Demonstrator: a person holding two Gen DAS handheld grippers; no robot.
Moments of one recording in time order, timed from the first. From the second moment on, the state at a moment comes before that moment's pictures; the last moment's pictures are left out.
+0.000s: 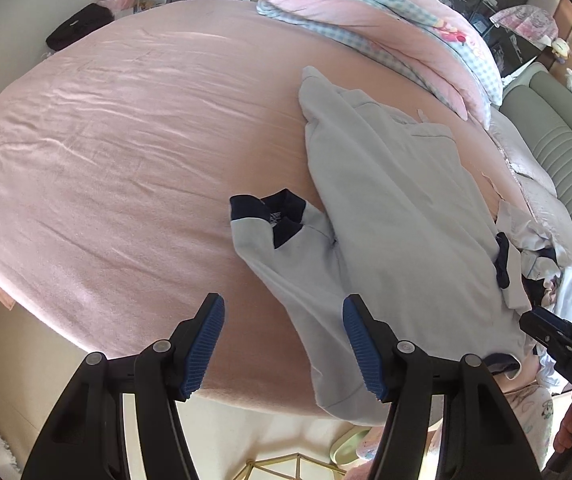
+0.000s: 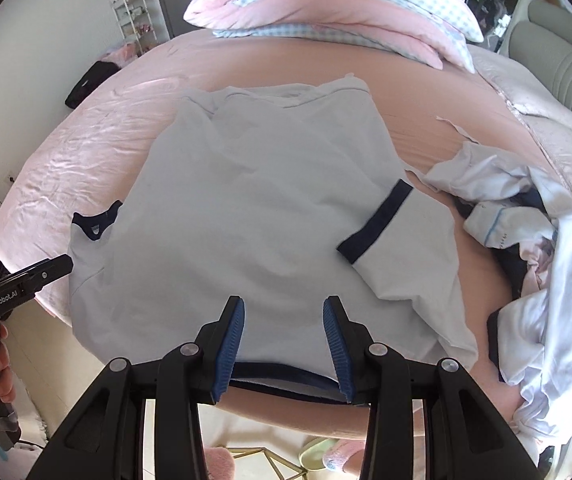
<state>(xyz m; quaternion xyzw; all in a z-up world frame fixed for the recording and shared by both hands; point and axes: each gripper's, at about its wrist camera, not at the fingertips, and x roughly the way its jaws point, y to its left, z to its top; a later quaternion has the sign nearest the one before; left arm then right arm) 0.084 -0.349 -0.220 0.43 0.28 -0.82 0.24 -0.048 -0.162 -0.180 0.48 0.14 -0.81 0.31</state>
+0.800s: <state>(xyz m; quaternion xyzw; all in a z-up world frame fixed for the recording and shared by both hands) 0.074 -0.395 -0.252 0.40 0.35 -0.83 0.18 0.027 -0.296 -0.205 0.46 0.22 -0.73 0.45</state>
